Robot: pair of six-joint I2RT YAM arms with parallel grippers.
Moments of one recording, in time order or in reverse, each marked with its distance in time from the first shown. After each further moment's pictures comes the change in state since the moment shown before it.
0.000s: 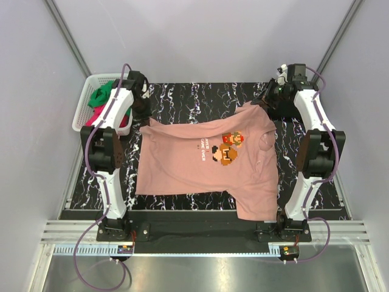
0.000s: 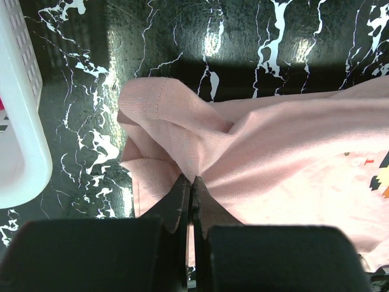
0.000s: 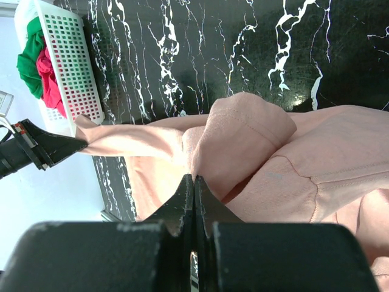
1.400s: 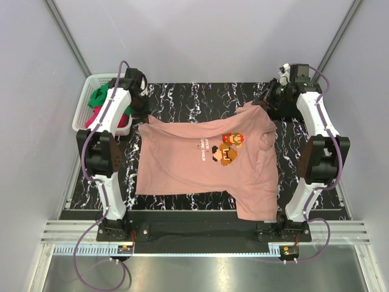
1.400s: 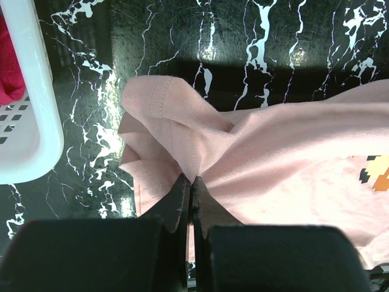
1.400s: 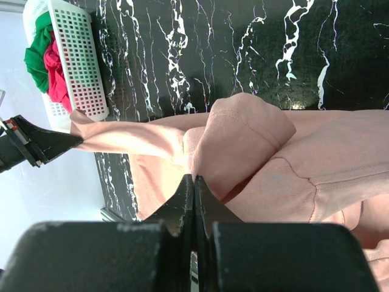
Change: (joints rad) left arm -0.003 -0.063 -0.010 0.000 -0.001 0.003; right arm 0.000 -0.090 -0.064 0.005 0.002 -0.001
